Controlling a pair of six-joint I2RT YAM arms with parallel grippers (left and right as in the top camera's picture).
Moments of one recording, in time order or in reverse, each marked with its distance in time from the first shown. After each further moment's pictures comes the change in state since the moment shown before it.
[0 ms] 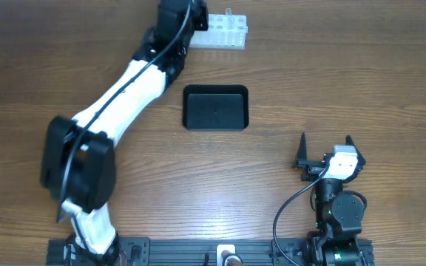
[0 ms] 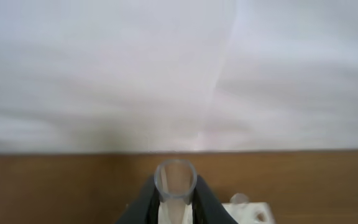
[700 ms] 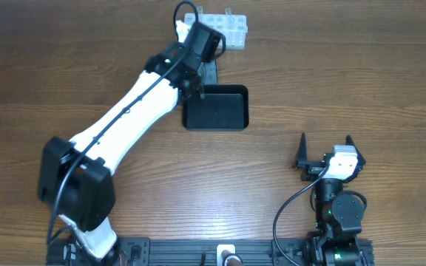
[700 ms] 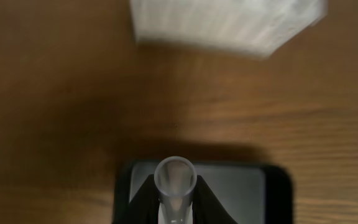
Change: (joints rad) left arm -0.142 -0.079 0.017 -0.834 -0.003 -0.383; right arm 0.000 0.001 0.000 0.000 0.000 0.000
